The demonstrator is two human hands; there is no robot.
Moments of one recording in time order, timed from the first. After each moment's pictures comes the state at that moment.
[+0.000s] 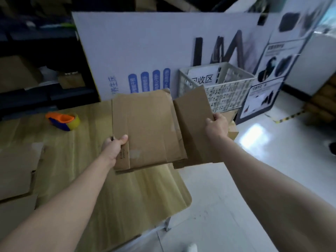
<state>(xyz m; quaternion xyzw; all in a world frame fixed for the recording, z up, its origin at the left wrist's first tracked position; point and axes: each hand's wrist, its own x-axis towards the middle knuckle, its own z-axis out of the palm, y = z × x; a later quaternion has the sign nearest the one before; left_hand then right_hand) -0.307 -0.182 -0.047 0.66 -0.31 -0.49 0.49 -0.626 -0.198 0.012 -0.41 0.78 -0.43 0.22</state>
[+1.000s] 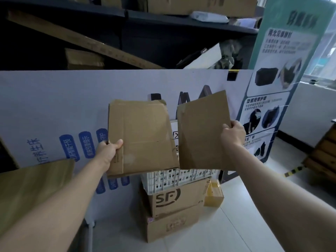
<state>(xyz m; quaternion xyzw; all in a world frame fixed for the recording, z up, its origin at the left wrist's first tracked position) -0.640 -0.545 0.039 0.63 -0.35 -0.43 0.54 -1.007 -0.542 0.111 -0.41 0.73 -0.53 0.16</state>
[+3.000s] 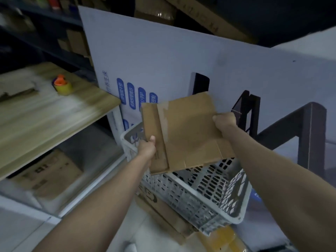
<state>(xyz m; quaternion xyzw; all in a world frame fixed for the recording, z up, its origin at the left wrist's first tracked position) -0.928 -0.726 -0.043 0.74 0.10 -0.27 0.61 -1.011 -0.963 0.023 -0.73 0.49 -0.16 0.44</state>
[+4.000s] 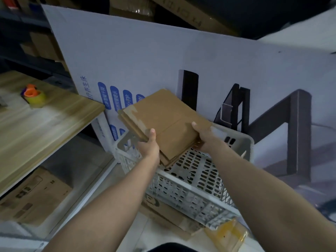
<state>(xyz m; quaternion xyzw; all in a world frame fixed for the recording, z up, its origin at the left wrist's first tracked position) -0.911 -0.760 -0.054 0.67 0.15 -0.22 0.70 -1.005 -0.911 -0.029 -0.40 0.49 -0.13 0.76</state>
